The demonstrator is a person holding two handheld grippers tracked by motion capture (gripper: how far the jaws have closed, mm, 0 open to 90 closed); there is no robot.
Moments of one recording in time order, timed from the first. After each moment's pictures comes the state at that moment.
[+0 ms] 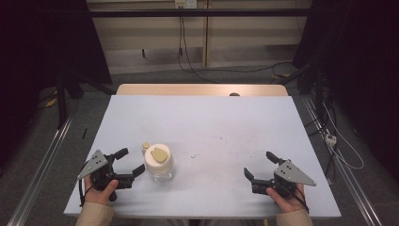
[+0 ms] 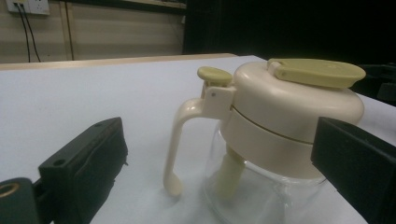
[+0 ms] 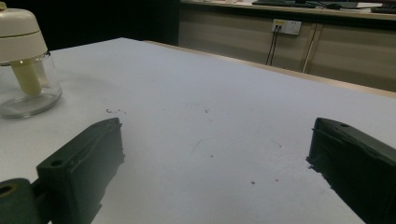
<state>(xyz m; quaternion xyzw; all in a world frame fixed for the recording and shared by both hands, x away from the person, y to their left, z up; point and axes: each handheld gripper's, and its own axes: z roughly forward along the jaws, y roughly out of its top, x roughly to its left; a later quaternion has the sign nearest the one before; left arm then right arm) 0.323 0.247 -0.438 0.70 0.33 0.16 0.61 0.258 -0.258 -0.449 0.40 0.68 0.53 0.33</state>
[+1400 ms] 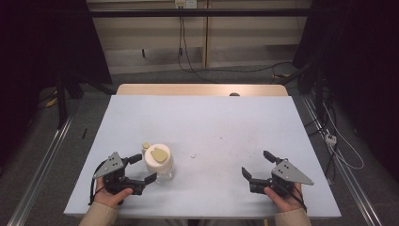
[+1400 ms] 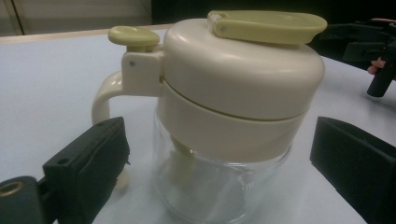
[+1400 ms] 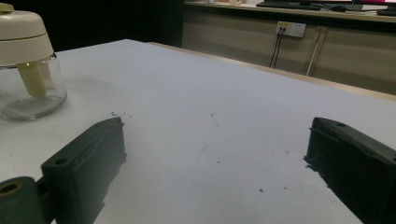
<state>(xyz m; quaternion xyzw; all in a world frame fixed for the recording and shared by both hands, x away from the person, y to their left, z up) 0.321 0.217 -0.443 0.76 0.29 0.11 0.58 0.260 -0.252 -0.448 0.39 0.68 0.53 0.32</state>
